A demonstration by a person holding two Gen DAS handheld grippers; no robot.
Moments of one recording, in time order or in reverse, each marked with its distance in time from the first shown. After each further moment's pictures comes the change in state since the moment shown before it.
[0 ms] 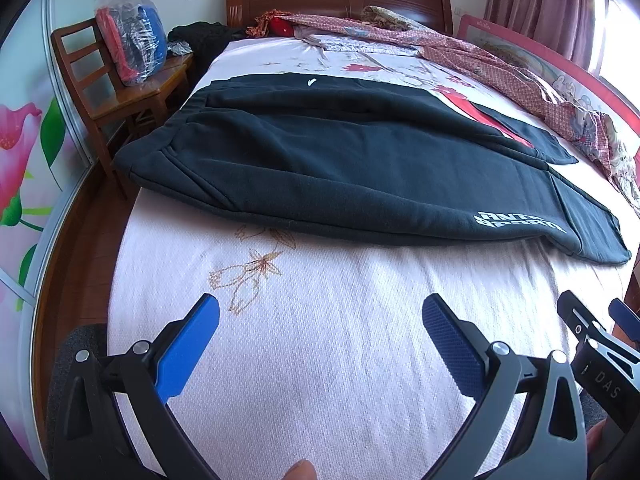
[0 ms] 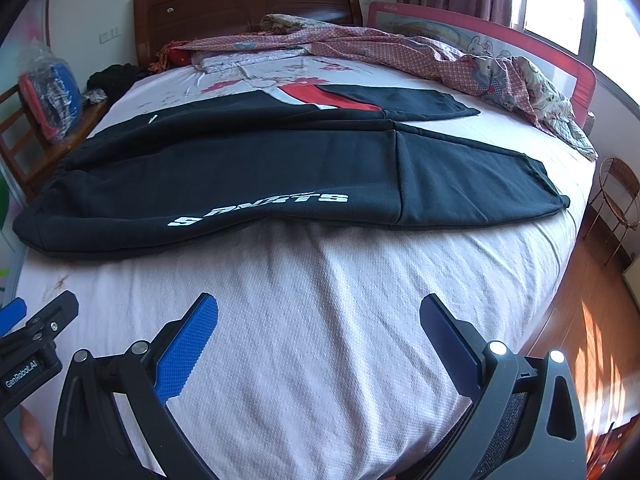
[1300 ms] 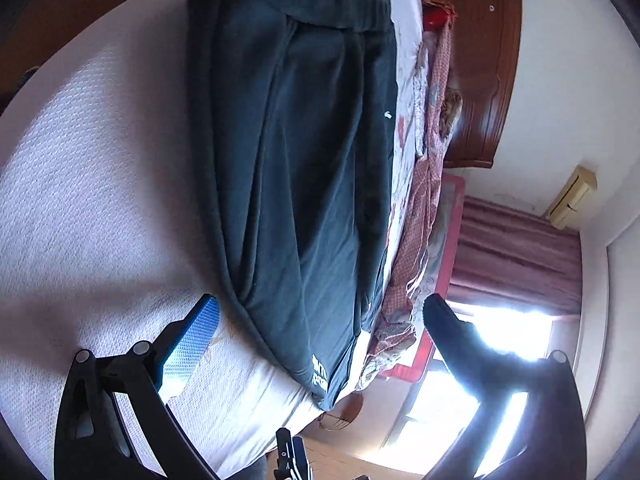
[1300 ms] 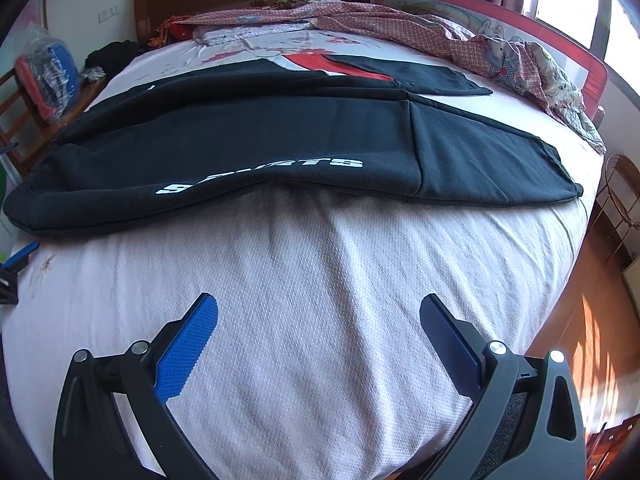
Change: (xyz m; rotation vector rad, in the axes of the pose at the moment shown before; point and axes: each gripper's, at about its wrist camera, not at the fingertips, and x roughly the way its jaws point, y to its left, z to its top) left arm 0.112 0.151 0.029 -1.141 0.303 -0.785; right arm 0.024 0.007 -0.006 -0.021 0.092 0.004
